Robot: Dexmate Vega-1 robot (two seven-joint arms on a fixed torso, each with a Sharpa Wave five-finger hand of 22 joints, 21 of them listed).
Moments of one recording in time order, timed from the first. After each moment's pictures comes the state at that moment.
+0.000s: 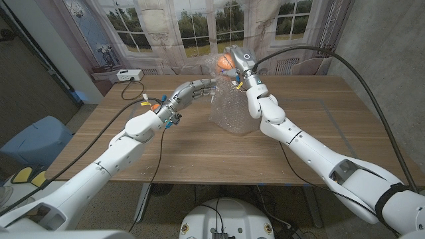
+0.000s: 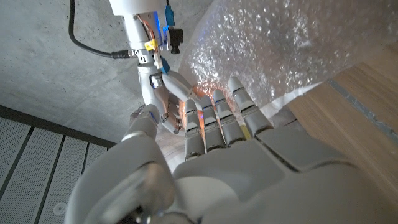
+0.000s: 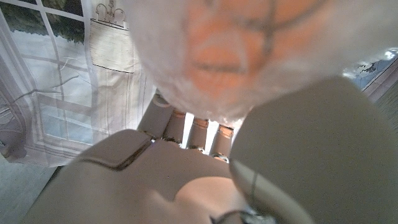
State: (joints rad) left arm 0.88 0.69 0.43 -1.65 -0.55 -0.29 -0.29; left_hand 0.45 0.13 0.44 -0.15 0.18 0.43 0.02 0.19 0.19 0.41 0.03 0.22 0.21 0.41 0.00 0.18 0.18 0.40 0.12 0.36 0.19; right arm -0.55 -0.34 -0.73 -1.53 -1.04 -0.35 -0.42; right_hand 1.05 -0.28 0.13 0.01 0.20 0.67 -0.12 0.63 0.30 0.65 0.05 0.72 0.35 0.79 0.17 0.49 0.82 1.10 -0.12 0.97 0.27
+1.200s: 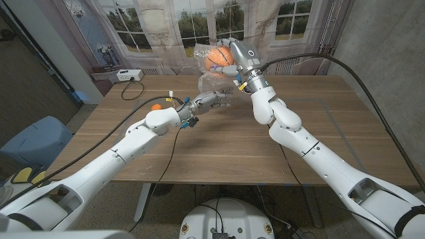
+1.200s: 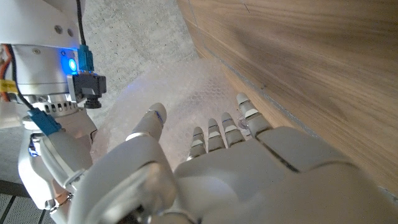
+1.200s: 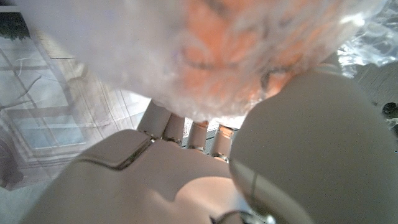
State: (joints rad) left arm 0.76 0.65 0.56 -1.66 -0.44 -0.08 -0.29; left_hand 0.45 0.15 0.51 -0.15 0.20 0.02 -0.06 0.17 0.18 0.06 -0.01 0.17 0.19 0.06 0.03 0.17 0.17 0.20 0.14 0.24 0.19; right arm -0.72 -0.45 -0.61 -1.83 -0.84 -0.11 -0.38; right_hand 1.05 -0.28 0.14 0.01 0.20 0.67 -0.12 0.63 0.29 0.65 0.05 0.74 0.35 0.80 0.18 0.46 0.87 1.08 -0.11 1.01 0.25
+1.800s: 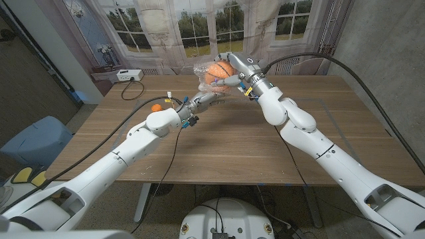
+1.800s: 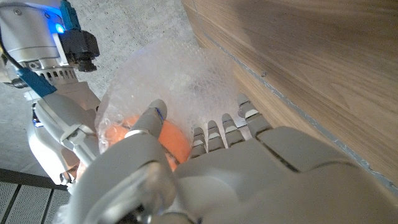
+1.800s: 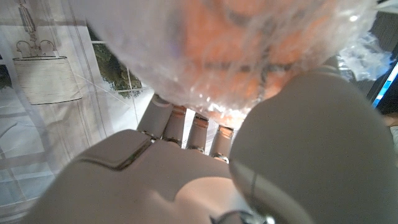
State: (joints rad) left arm 0.77 0.63 0.55 -1.65 -0.42 -0.11 -0.25; left_hand 0.43 0.12 0.48 -0.15 0.19 -0.02 -0.07 0.17 0.18 0.01 -0.02 0.18 0.19 0.01 0.02 0.17 0.17 0.14 0.13 0.22 0.19; right arm -0.76 -0.51 -0.56 -1.89 -0.76 -0.05 -0.13; right_hand 1.06 -0.28 0.14 0.01 0.20 0.67 -0.12 0.64 0.29 0.65 0.05 0.74 0.35 0.80 0.18 0.44 0.87 1.07 -0.09 1.01 0.24
